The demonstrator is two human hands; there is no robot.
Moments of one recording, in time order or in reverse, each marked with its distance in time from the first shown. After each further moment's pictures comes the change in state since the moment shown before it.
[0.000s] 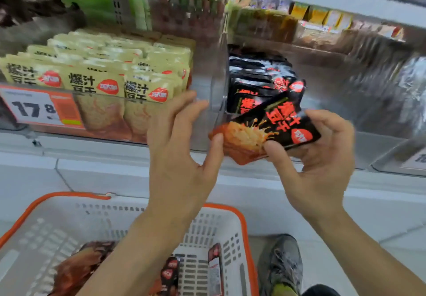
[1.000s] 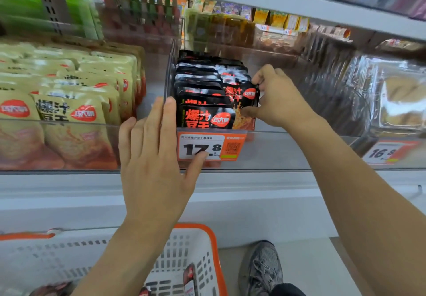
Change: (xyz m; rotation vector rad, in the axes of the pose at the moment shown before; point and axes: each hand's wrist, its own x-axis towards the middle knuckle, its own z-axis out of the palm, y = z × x) left_hand 0.003 -0.011 0.070 0.510 -0.092 0.184; right_hand 0.144 0.090 -0.049 -0.945 -0.479 0.333
